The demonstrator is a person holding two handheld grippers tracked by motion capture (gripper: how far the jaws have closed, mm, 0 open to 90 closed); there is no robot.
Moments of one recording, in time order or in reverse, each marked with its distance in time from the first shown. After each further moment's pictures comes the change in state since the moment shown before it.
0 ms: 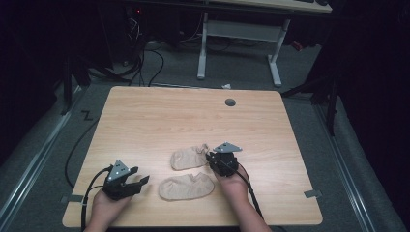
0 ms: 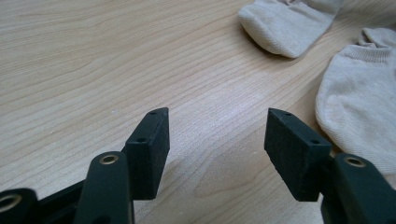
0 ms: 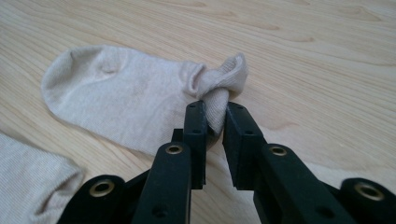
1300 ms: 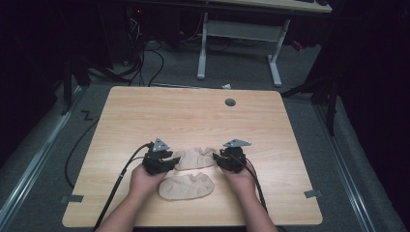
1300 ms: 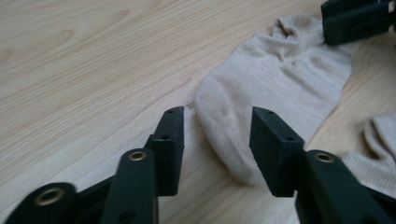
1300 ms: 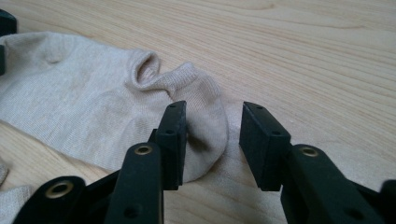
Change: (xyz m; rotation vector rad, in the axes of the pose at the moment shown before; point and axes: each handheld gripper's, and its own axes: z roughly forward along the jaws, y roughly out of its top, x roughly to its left) left arm -0.031 0.079 0.098 0.093 -0.081 -0.013; right arm -0.040 -0.008 0.010 0.059 0.010 0.071
